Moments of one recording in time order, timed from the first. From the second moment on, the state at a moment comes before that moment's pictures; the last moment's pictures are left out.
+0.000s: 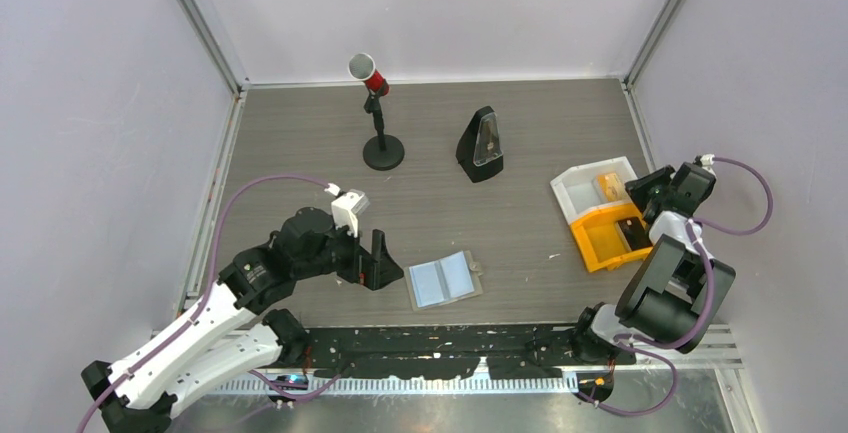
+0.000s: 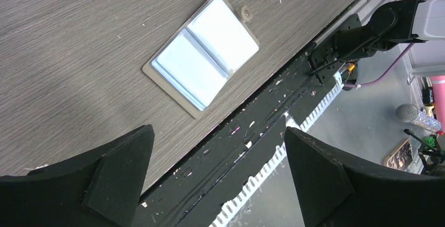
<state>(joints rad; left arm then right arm) -0.80 0.67 0.72 -0.63 0.20 -0.53 -0.60 1.37 0.66 0.11 -0.28 0.56</state>
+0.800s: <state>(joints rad) -0.80 0.69 0.68 -0.63 0.17 -0.56 -0.52 1.21 0.75 -0.13 -0.25 0.54</state>
